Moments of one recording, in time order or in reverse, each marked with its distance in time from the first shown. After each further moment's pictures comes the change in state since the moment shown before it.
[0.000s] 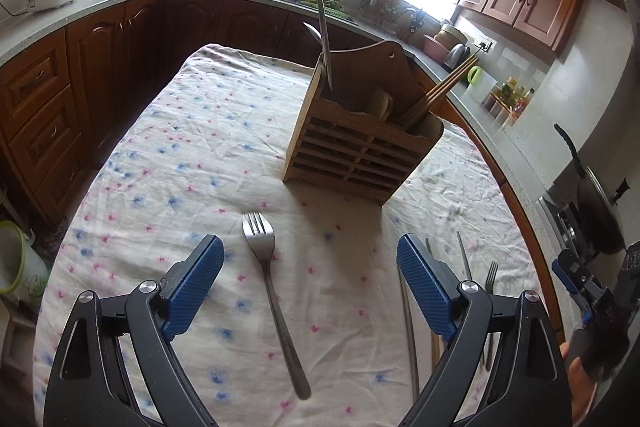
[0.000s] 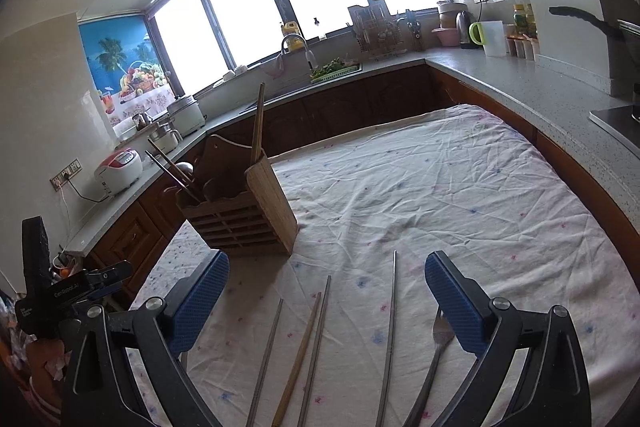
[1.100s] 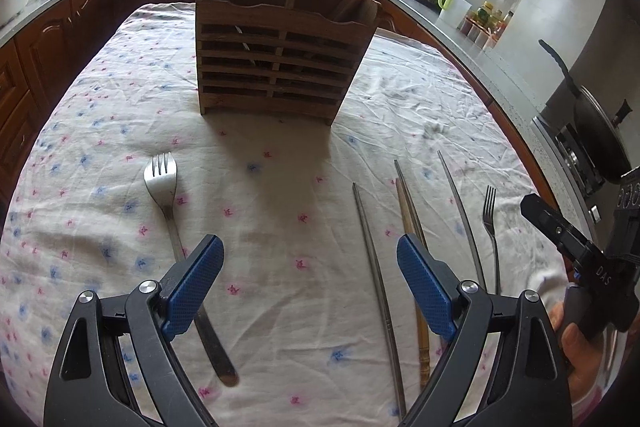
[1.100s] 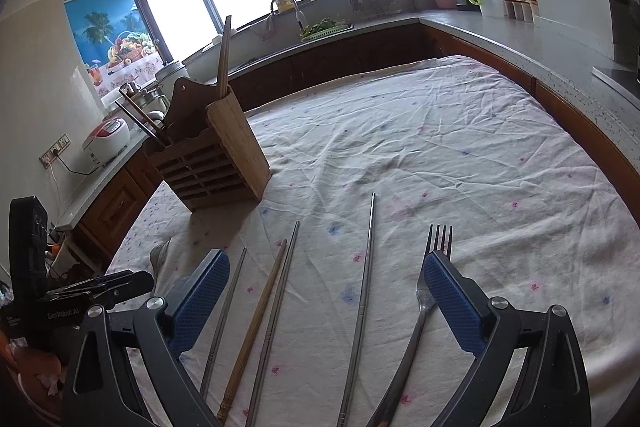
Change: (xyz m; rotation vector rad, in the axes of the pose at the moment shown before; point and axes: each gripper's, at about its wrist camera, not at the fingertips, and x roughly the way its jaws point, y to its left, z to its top) left arm 0.053 -0.066 -0.037 0.156 0.180 -0.033; right arm 0.034 -0.022 -0.027 -0.009 0.125 -0.018
